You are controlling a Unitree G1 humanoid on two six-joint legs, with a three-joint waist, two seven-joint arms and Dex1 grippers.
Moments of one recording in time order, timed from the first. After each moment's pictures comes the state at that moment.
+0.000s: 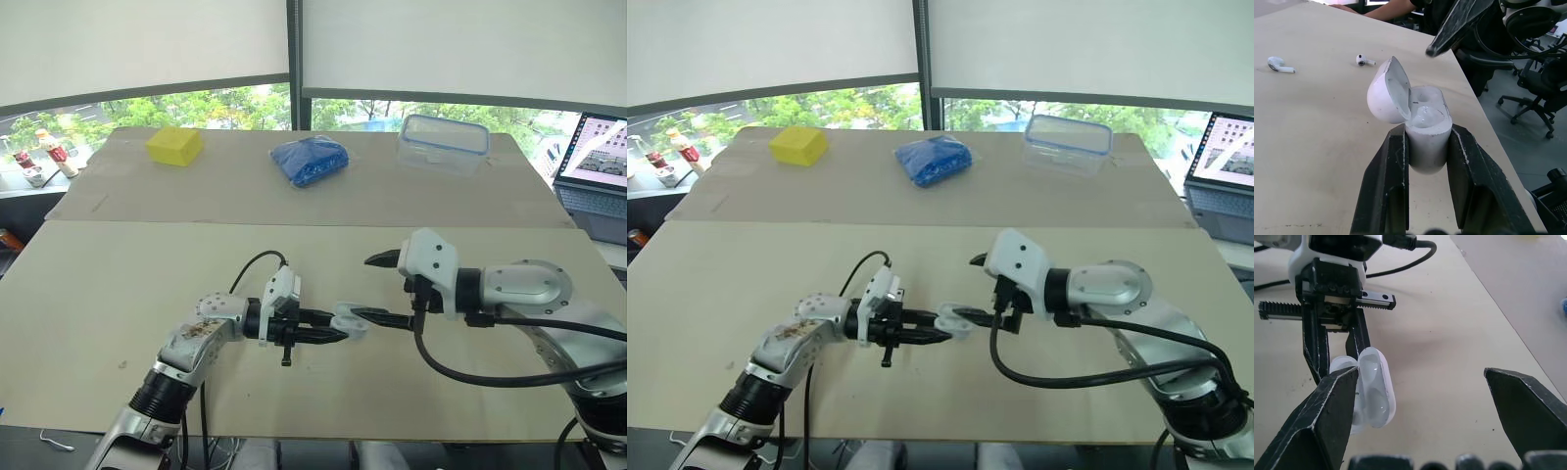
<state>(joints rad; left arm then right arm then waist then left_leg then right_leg) -0.38 0.43 -0.24 -0.06 -0.45 0.38 -1.21 -0.42 -0.84 0.06 -0.65 0.46 0.78 0.85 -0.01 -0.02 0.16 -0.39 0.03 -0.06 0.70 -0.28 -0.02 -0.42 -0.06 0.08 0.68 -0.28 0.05</state>
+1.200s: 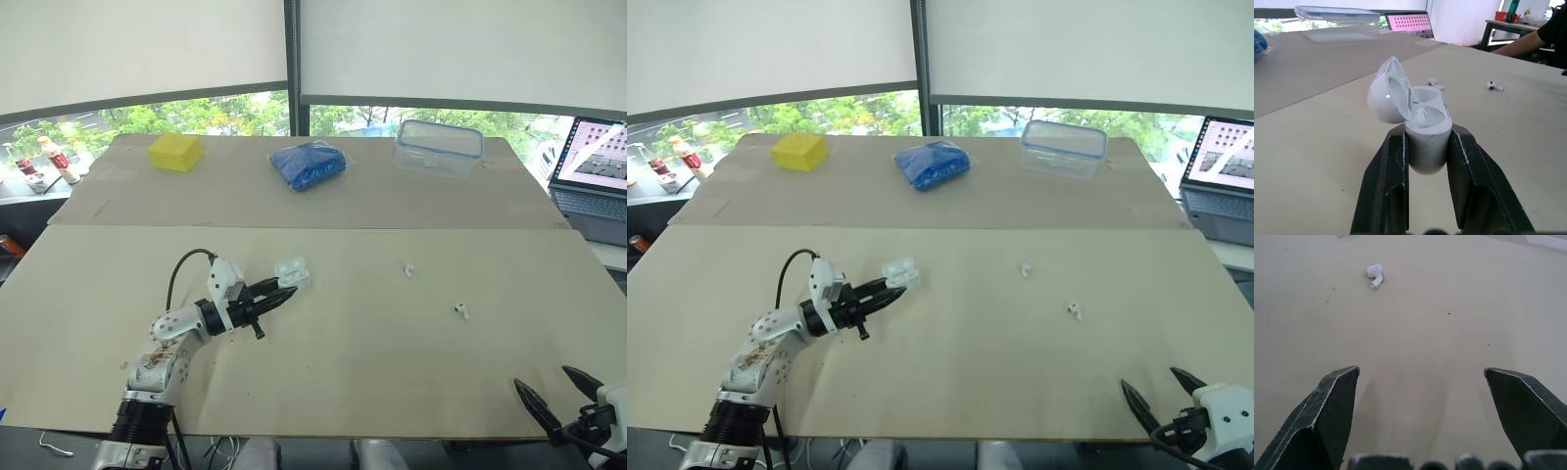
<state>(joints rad) -0.24 0.41 0.00 0.02 -0.42 0.13 -0.97 0.61 -0.44 -0.61 -0.25 0.38 -0.02 0.71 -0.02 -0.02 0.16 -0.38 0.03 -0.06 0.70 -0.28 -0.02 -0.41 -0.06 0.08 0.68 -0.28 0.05</state>
